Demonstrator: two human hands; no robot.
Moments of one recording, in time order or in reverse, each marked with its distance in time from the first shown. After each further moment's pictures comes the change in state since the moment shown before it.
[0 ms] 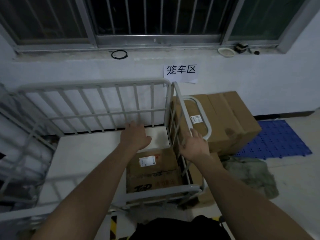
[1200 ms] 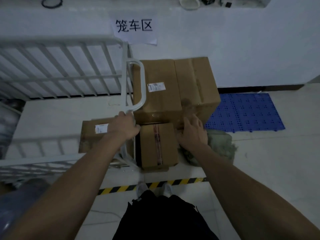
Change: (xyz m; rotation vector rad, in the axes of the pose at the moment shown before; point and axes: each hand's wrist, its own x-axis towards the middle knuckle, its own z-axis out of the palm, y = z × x) left_hand -0.029 0.331 0.097 -0.077 -0.168 -0.113; right_hand -0.021 0.368 -0.015 0.036 -0.135 0.081
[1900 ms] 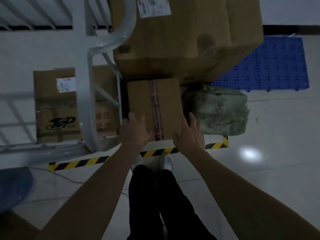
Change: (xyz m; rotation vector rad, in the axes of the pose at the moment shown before) left_hand 0.122 -0.012 0.299 0.097 -0.202 -0.025; right_hand 0.082 0.041 0.263 0.033 -0.288 0.085
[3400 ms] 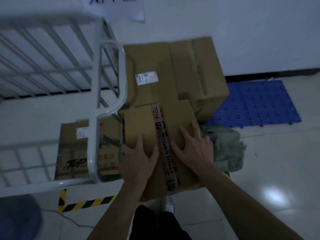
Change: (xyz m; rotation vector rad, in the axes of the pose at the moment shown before) left_hand -0.104 0.084 -0.125 -0.293 0.305 -0.236; right_hand -0.050 0.015 -0.171 -0.117 0.323 -0.109
